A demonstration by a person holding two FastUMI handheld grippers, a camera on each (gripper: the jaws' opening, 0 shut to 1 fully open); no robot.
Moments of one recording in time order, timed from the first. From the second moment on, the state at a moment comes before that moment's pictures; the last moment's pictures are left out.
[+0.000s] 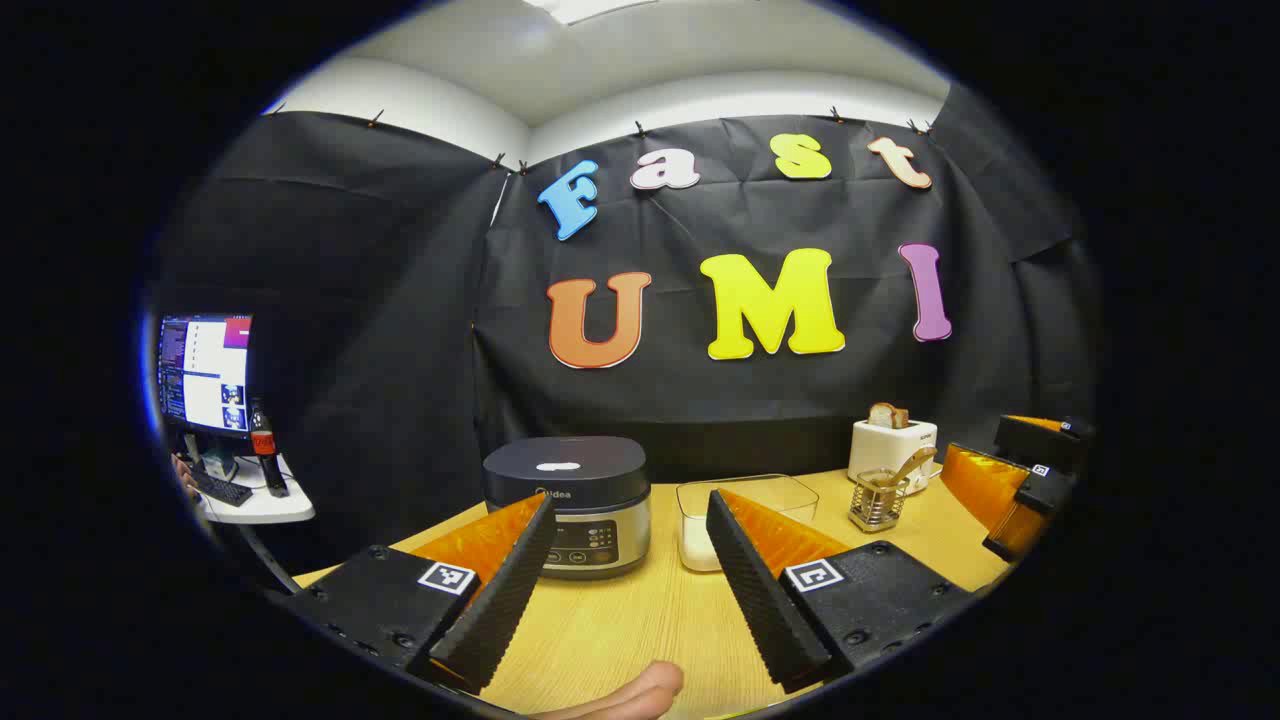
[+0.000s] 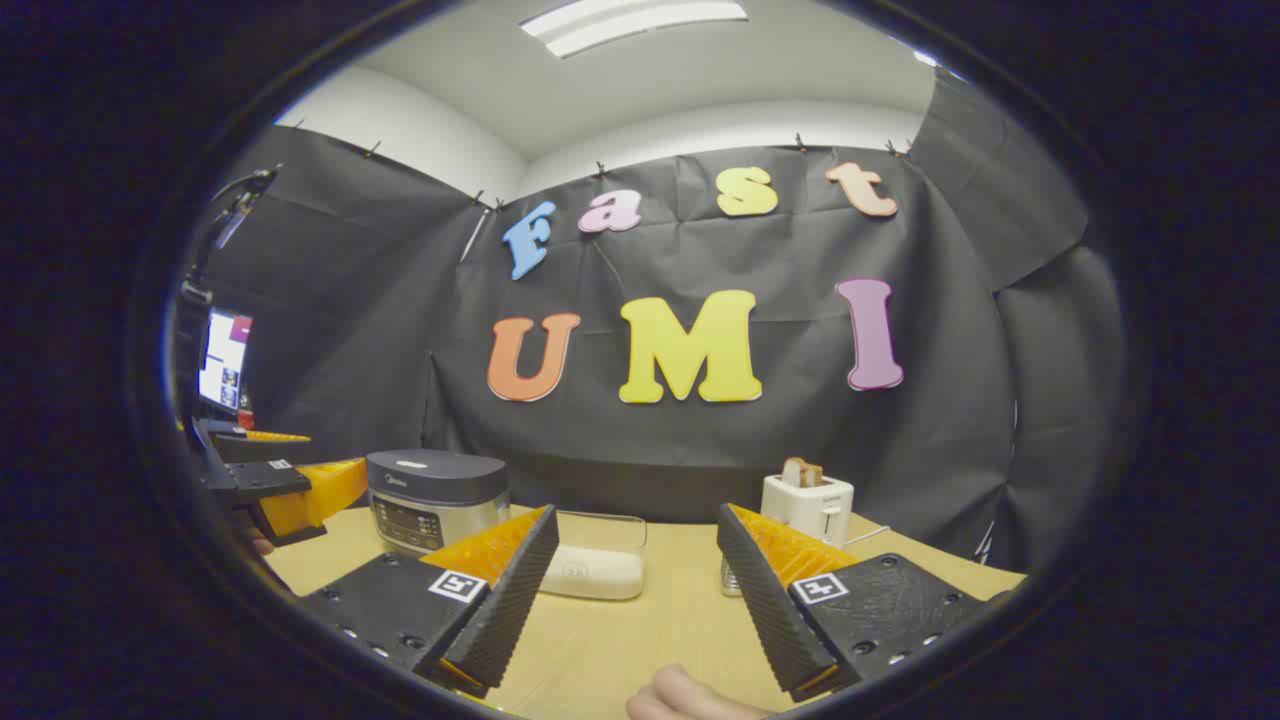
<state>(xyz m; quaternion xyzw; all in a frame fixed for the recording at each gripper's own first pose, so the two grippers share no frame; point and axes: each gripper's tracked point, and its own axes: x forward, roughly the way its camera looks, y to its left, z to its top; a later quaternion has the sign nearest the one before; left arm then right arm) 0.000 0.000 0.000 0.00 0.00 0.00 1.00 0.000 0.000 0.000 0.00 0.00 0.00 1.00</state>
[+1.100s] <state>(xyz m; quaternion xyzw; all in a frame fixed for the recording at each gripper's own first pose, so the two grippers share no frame) 0.051 0.019 0.006 0.02 0.05 0.00 1.00 0.001 -0.052 0.002 0.00 0.03 -0.03 1.00</state>
